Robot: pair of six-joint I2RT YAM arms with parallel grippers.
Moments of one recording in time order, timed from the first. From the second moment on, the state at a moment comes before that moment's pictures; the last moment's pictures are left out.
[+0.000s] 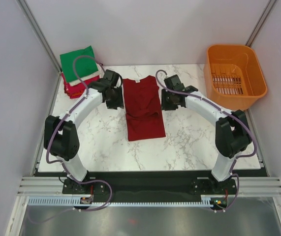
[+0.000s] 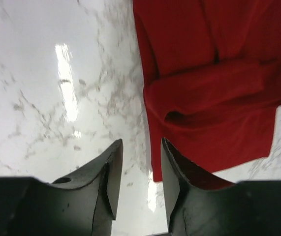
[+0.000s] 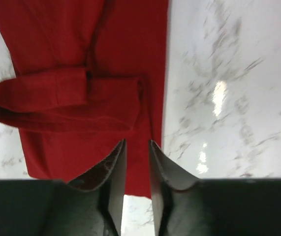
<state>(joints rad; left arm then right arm) -0.37 1.75 1.50 -0.79 -0.03 -0.44 0.48 1.80 1.43 -0.58 0.01 0.47</state>
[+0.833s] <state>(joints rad) -0.40 2.09 1.59 -0.61 0.12 -0.48 0.48 2.15 1.72 -0.58 -0.07 0.47</state>
